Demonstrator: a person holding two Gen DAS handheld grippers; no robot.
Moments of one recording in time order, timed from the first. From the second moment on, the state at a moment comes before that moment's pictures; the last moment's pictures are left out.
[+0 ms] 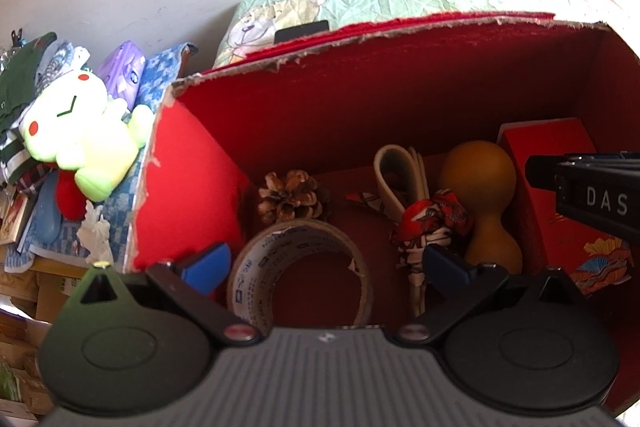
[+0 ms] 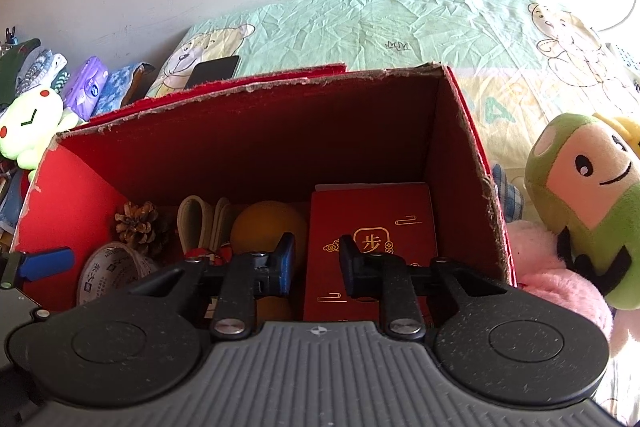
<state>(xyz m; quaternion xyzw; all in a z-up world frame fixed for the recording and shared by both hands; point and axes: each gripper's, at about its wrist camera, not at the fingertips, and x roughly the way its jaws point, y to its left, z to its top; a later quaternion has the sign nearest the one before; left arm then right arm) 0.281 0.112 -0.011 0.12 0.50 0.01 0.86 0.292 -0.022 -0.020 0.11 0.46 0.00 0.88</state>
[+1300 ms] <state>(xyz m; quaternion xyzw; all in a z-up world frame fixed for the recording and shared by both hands) 0.276 0.115 -0.009 0.10 0.47 0.03 0.88 0.302 -0.022 -0.029 0.09 0.47 0.05 0.88</state>
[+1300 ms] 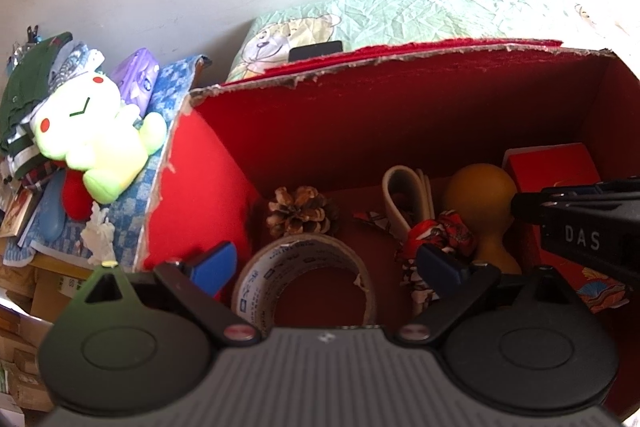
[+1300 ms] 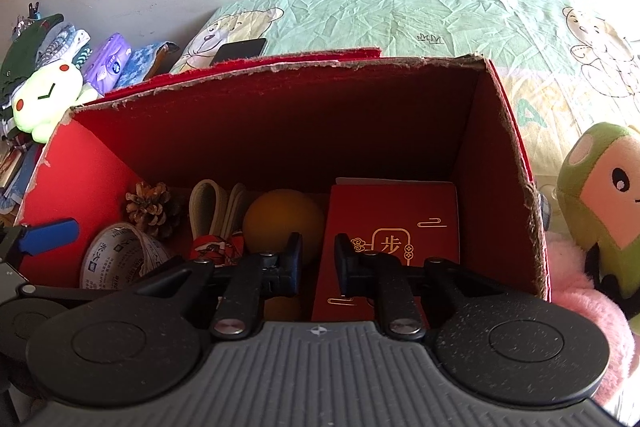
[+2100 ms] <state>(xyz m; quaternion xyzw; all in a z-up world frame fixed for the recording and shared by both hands) 0.246 0.114 0.028 0.08 0.38 -0.03 0.92 0.259 -0.032 0.015 0.16 0.39 -0.01 0.91</state>
